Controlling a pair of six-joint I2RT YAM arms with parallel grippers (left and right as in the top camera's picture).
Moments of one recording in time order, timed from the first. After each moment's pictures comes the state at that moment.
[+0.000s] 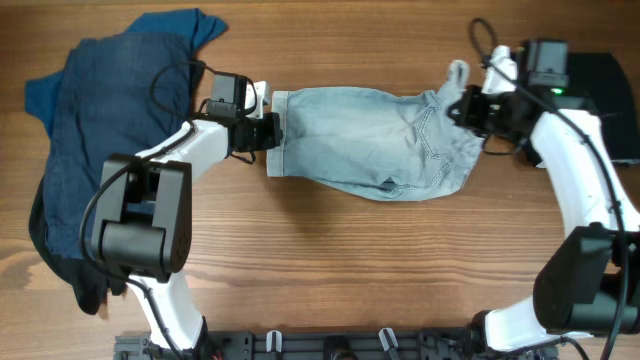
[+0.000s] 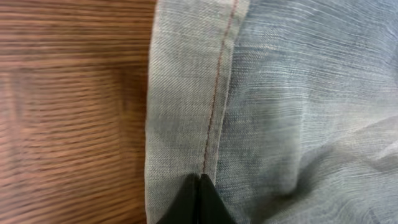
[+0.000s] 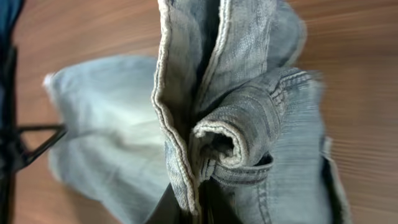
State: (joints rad) left arm -0.19 2.01 1.16 -0.24 0.41 -0.28; right arm -0.06 1.69 1.31 -0.73 -0.41 0.14
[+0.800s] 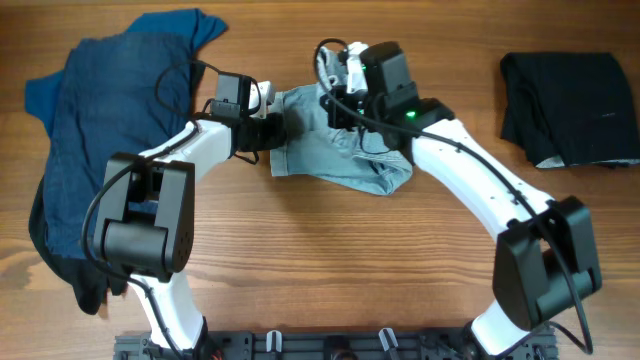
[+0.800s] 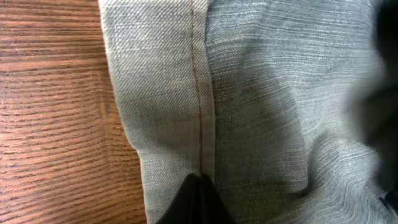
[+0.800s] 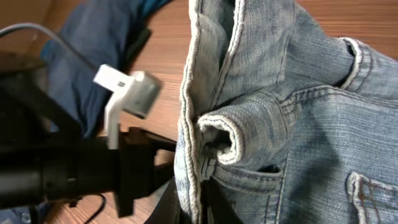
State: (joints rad) left arm -0.20 2.02 1.16 -0.23 0.41 -0.28; right arm 0.47 1.80 1.31 -0.25 -0.29 0.37
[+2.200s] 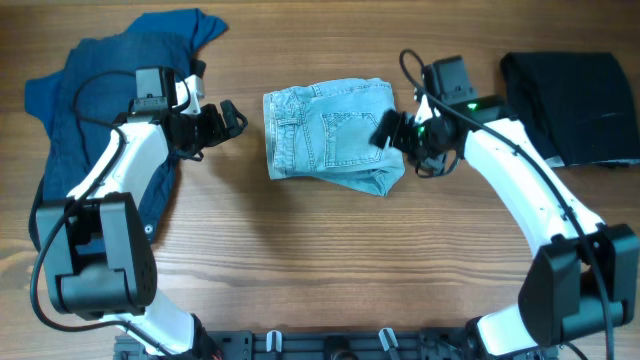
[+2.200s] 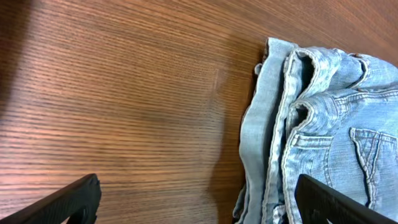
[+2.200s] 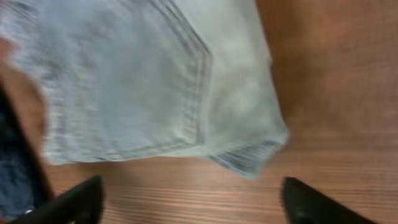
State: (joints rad) left arm 0.07 1.82 1.15 -0.48 0.42 -0.31; right arm 0.25 1.68 1.24 -0.84 -0.30 0.62
